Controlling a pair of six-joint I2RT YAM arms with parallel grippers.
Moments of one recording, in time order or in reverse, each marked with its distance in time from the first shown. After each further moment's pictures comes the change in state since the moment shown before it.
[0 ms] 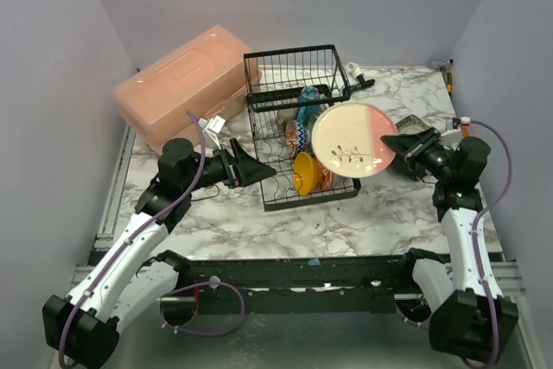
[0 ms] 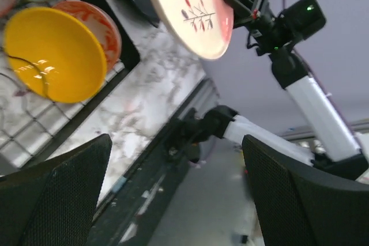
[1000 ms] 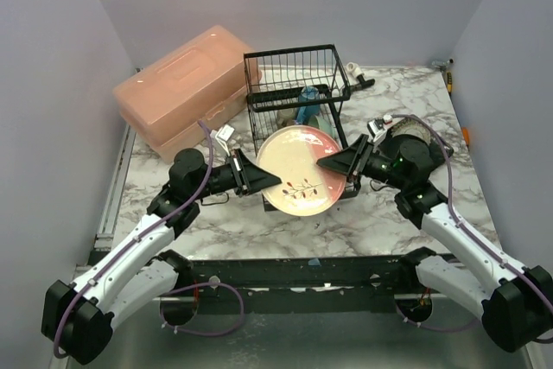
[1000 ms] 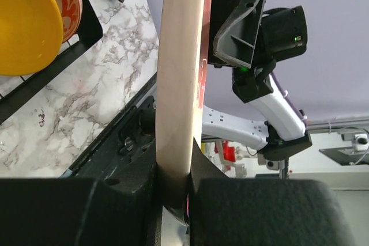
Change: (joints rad) left arm -0.107 0.031 -0.159 0.272 -0.015 -0.324; right arm 0.722 0.048 -0.039 0.235 0.137 0.154
